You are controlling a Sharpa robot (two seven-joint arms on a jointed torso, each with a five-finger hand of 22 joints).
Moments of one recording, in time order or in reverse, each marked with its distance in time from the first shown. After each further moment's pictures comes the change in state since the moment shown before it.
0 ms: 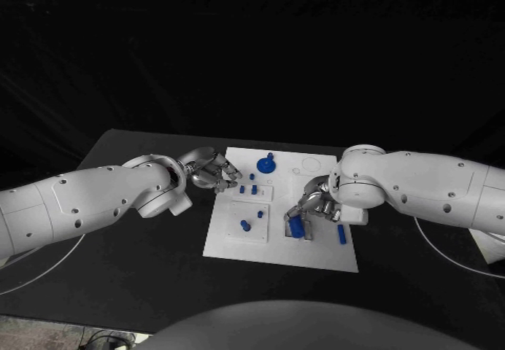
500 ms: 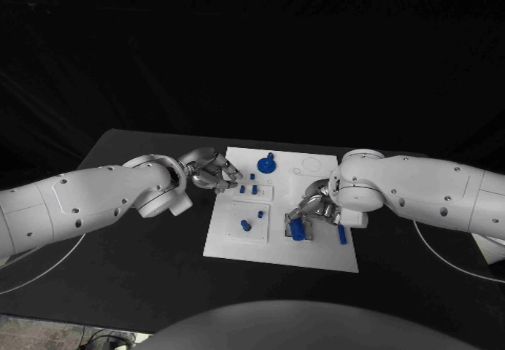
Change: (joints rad) left arm 0.000 -0.001 0.000 0.002 0.000 0.005 -0.004; left_hand 0.000 0.000 0.000 0.000 0.004 0.000 0.000 0.000 0.000 0.000 0.000 0.000 0.000 0.000 0.000 0.004 0.000 0.000 0.000 0.000 0.000 0.001; right arm -0.020 0.006 0.000 -0.018 -0.004 -0.002 -0.002; right_hand -0.022 0.006 0.032 -0.026 -0.092 -0.011 0.004 -0.005 0.005 0.000 0.000 0.000 0.000 0.000 0.000 0.000 0.000 0.000 0.000 0.000 -0.009 0.000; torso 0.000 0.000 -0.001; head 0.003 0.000
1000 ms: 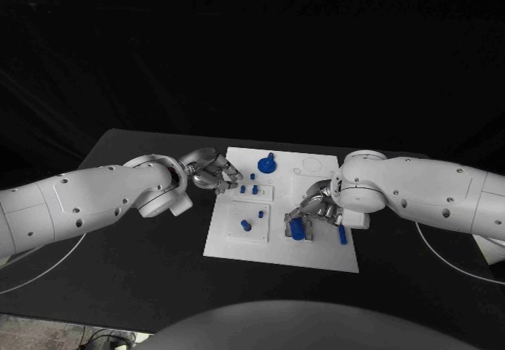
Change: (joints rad) left arm 0.000 0.001 0.000 0.000 0.000 0.008 -0.006; left_hand 0.000 0.000 0.003 0.003 0.000 0.000 0.000 0.000 0.000 0.000 0.000 0.000 0.000 0.000 0.000 0.000 -0.001 0.000 0.000 0.000 0.000 0.000; right arm -0.003 -0.009 0.001 0.002 -0.002 -0.003 0.006; right_hand -0.054 0.020 -0.012 0.023 -0.161 -0.002 -0.002 -0.001 0.010 0.000 0.000 0.000 0.000 0.000 0.000 0.000 0.000 0.000 -0.004 0.004 -0.011 0.000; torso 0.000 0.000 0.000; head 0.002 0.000
